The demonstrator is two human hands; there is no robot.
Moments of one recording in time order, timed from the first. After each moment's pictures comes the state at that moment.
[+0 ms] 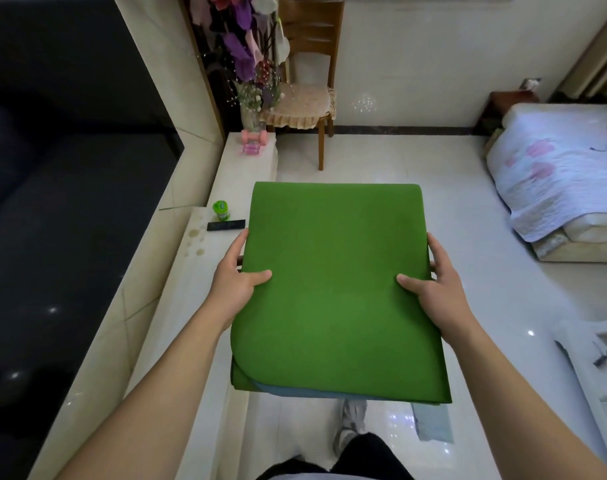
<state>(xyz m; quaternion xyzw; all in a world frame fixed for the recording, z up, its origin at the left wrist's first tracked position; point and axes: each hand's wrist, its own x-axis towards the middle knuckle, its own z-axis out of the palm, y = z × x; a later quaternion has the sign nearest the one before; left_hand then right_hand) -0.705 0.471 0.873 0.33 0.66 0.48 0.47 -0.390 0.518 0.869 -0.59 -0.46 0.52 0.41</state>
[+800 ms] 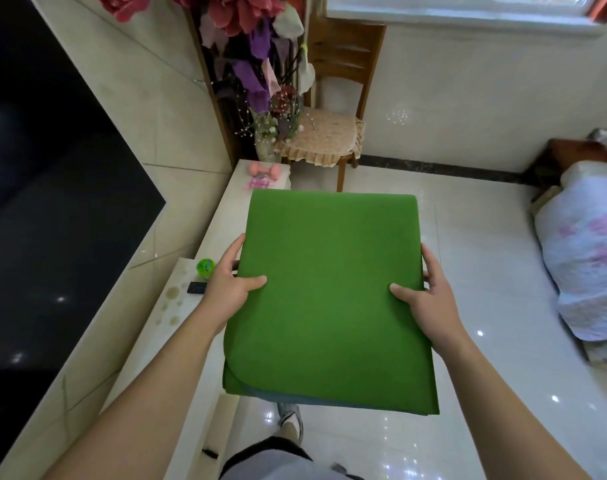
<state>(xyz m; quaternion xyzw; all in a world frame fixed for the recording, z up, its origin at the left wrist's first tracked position) -0.754 0.813 0.858 0.30 0.69 0.49 0.43 -0.446 0.893 0.858 -0.57 -0.49 0.55 0.37</state>
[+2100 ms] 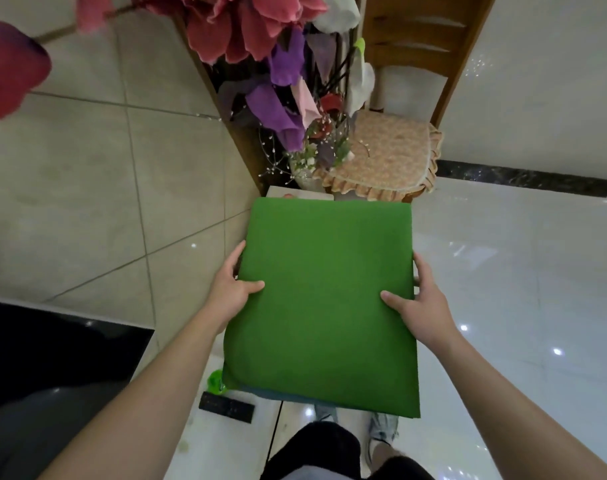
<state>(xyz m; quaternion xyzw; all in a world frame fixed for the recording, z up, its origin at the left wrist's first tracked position) -0.994 1.234 0.779 0.20 0.78 0.41 0.43 -0.690 1.339 0.762 -0.55 -0.54 0.60 0.23</state>
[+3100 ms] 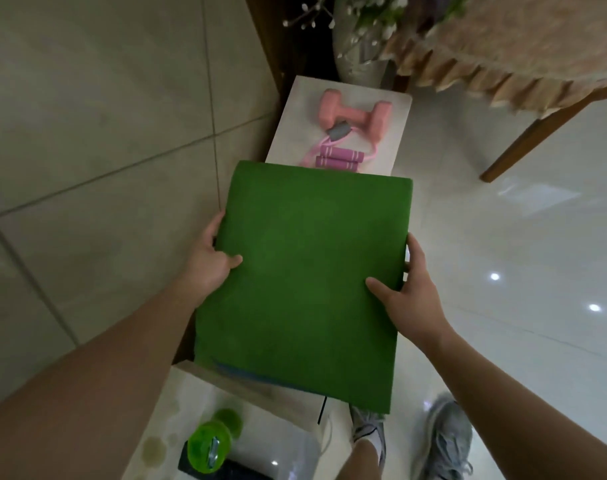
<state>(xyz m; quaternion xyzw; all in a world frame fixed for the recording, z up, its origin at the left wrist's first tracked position) -1.216 1.278 0.435 0.15 0.84 0.32 0.42 -0.915 1.377 0.417 -0.55 -0.56 0.60 0.14</state>
